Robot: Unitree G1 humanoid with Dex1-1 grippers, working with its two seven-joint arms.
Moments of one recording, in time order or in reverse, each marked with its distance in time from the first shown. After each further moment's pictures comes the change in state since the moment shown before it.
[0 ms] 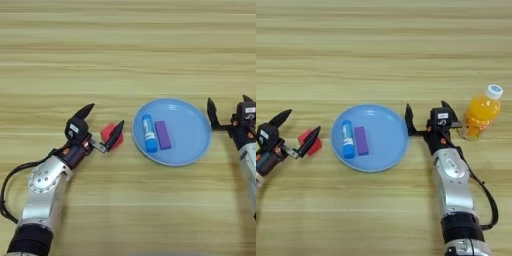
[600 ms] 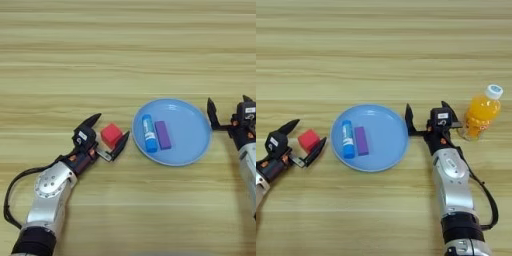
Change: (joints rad) left arm 0.001 -0.010 -0.025 0.091 0.060 -0.023 0.011; right arm 0.000 0.000 0.000 0.000 0.000 0.002 0.001
